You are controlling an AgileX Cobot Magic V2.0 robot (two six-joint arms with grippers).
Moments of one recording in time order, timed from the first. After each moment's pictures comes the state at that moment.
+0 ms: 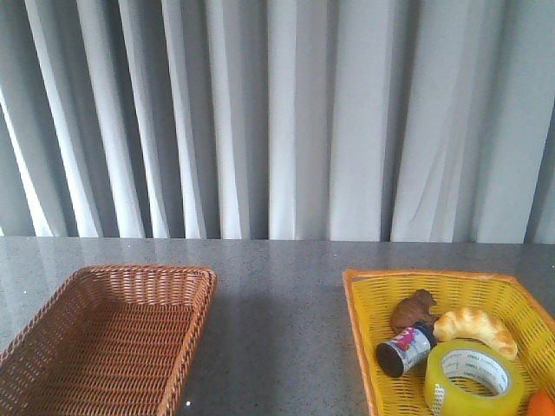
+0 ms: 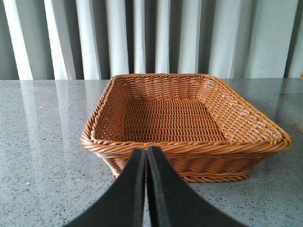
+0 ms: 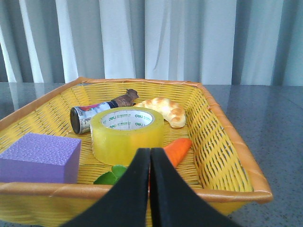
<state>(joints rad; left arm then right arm) -0.03 -0.01 0.03 0.02 0.10 -0.07 -0.02 -0.02 0.03 0.01 0.07 0.01</state>
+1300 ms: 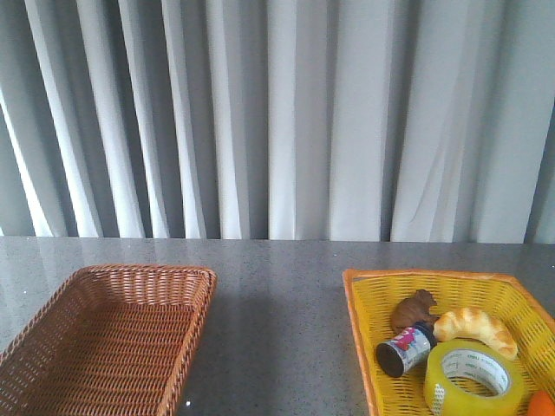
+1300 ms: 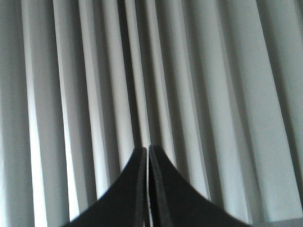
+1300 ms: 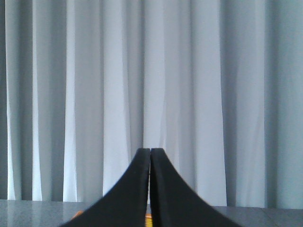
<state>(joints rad) -0.03 0.09 -0.27 0.07 -0.21 0.01 -0.02 0.21 -0.37 0.01 -0.08 -0.01</state>
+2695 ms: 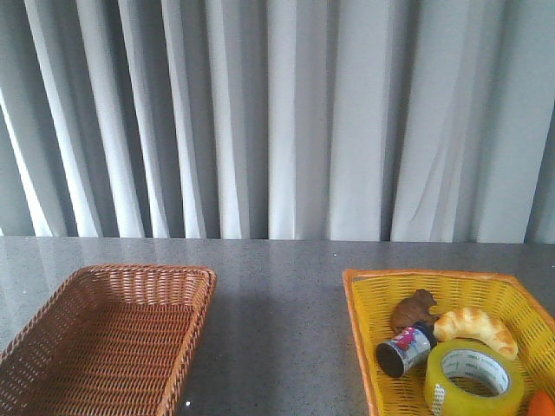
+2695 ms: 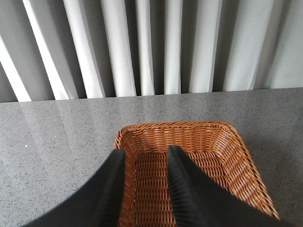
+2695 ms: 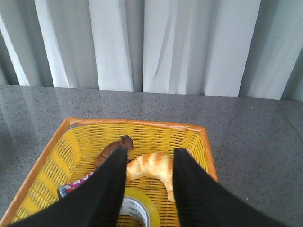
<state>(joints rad) -0.03 1.00 -1.00 0.06 0.36 -0.05 -0.02 0.95 -0.93 -0.01 0.33 -0.01</state>
